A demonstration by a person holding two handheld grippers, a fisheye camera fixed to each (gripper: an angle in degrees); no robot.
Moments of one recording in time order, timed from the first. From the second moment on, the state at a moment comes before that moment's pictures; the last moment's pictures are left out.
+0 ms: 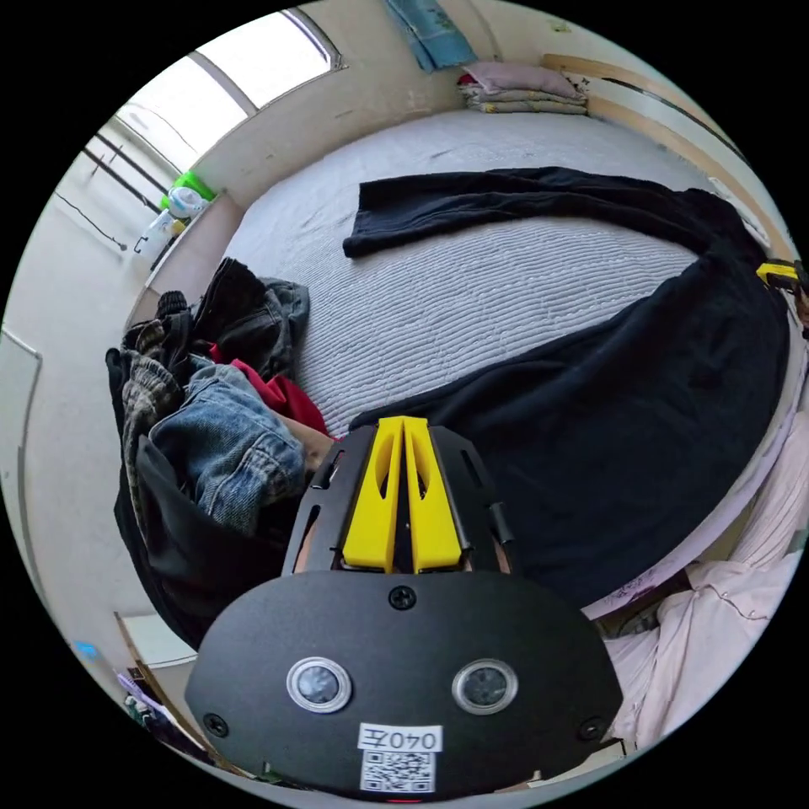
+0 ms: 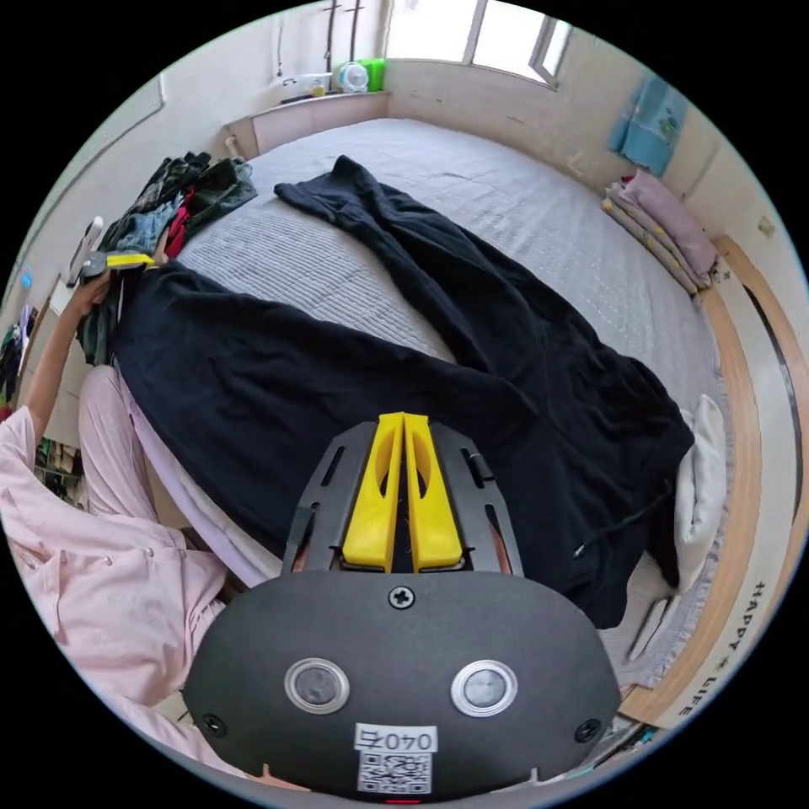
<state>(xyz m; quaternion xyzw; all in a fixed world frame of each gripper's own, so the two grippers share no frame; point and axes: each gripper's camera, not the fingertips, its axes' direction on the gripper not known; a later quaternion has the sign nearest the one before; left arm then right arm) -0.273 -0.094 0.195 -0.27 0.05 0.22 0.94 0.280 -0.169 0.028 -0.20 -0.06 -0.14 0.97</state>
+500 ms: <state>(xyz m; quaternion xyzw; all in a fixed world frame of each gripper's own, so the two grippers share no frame) -0.172 -0.239 0.369 -0.19 0.01 0.38 0.91 0.203 -0.279 0.097 -0.17 -0.11 -0.23 0.95</state>
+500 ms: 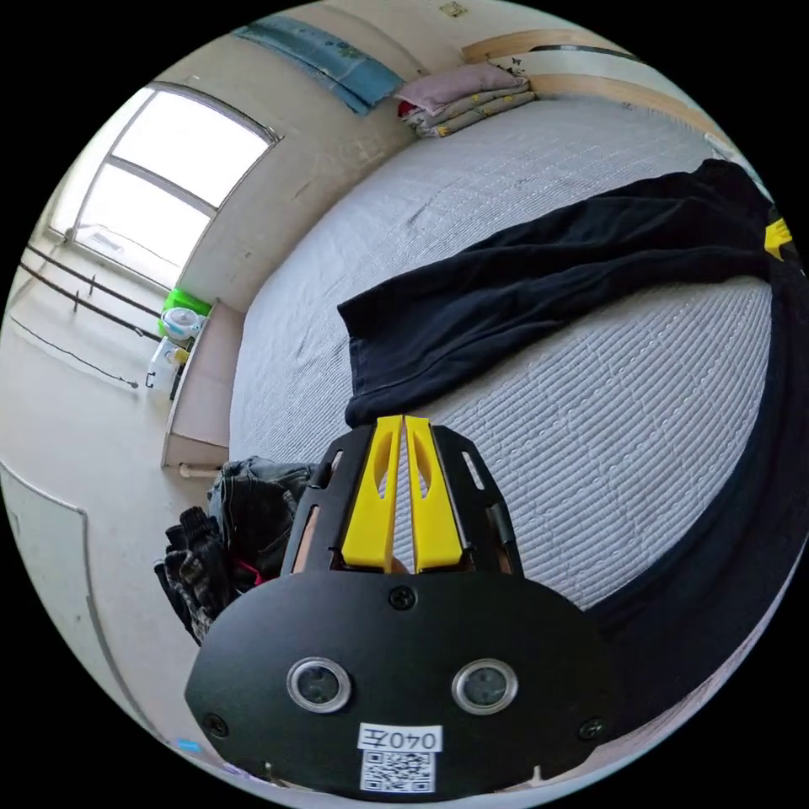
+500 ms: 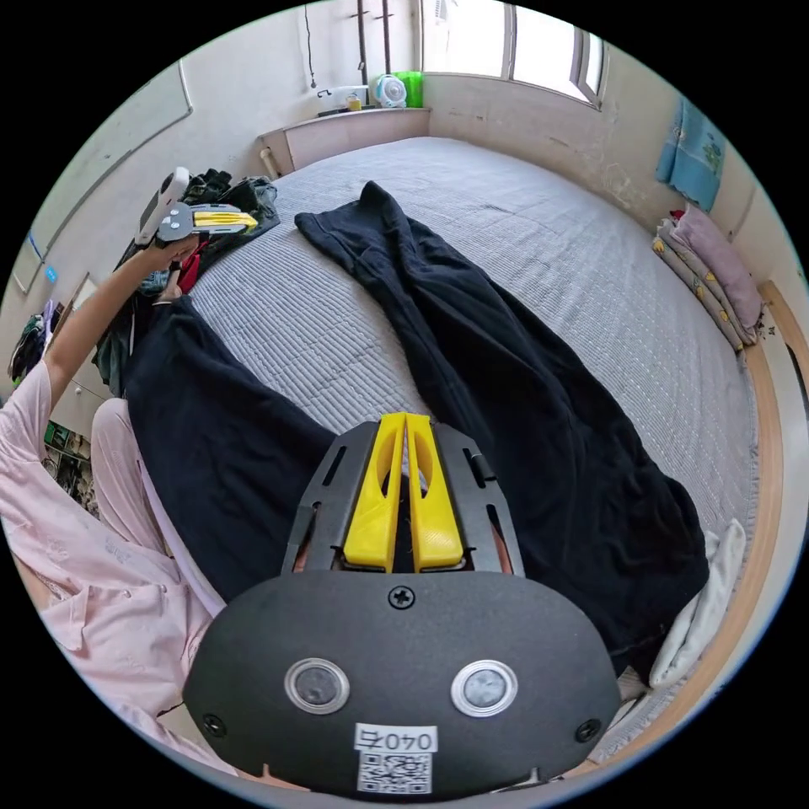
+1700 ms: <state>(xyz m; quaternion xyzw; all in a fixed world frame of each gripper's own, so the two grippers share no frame) -0.299 -0.238 0.466 -0.22 0.14 0.30 0.92 0.049 -0.376 0.198 -0.17 -0.06 -0.36 0.91</state>
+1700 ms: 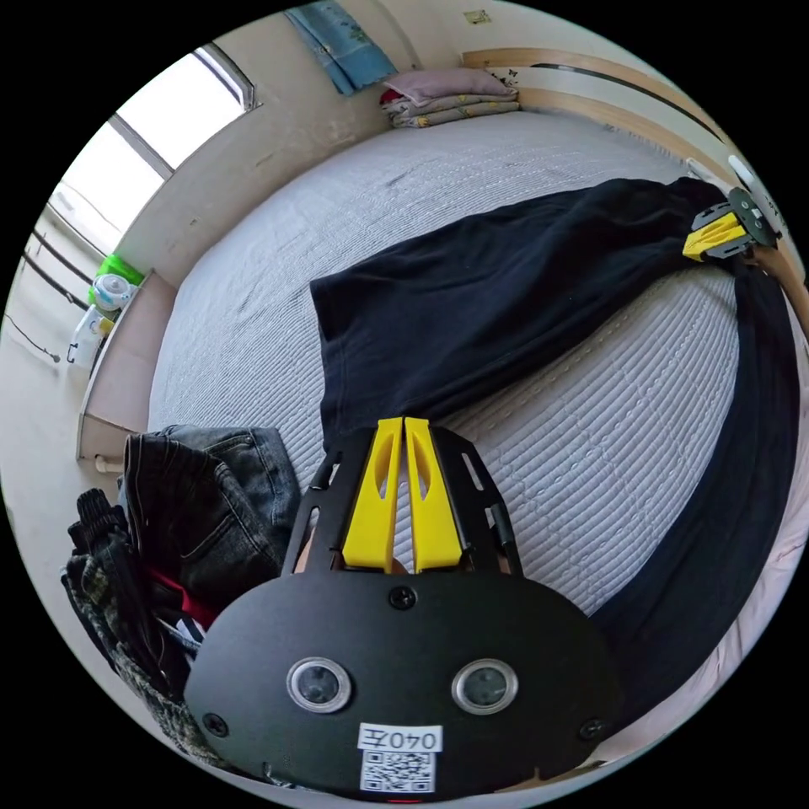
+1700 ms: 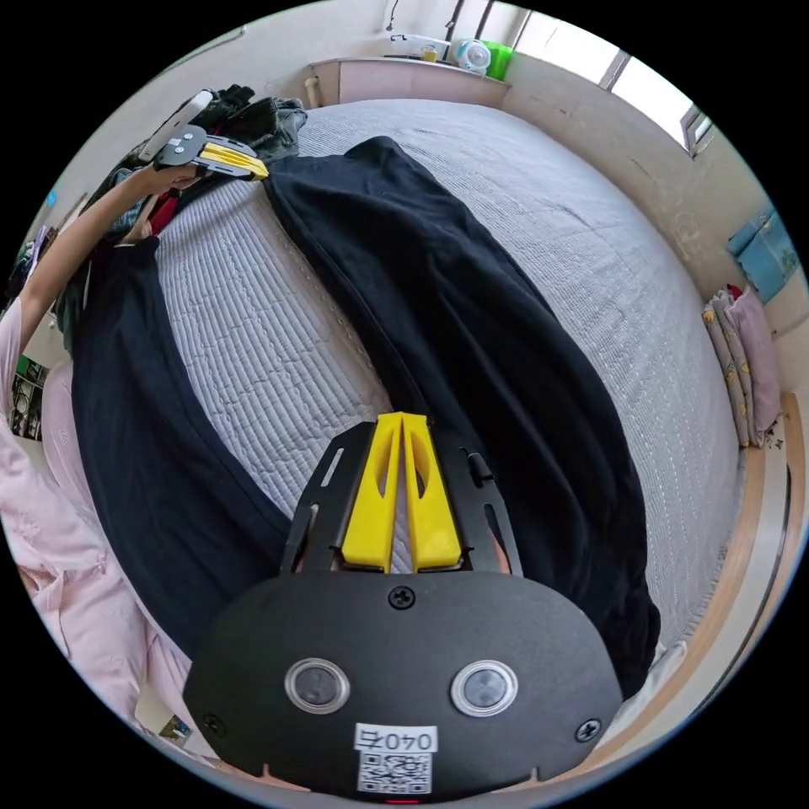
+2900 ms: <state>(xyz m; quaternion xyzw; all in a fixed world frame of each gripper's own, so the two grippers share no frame) -0.271 -0.228 0.460 -0.31 0.06 0.09 0.95 0.078 -0.297 0.231 -0.22 -0.07 -0.26 0.94</state>
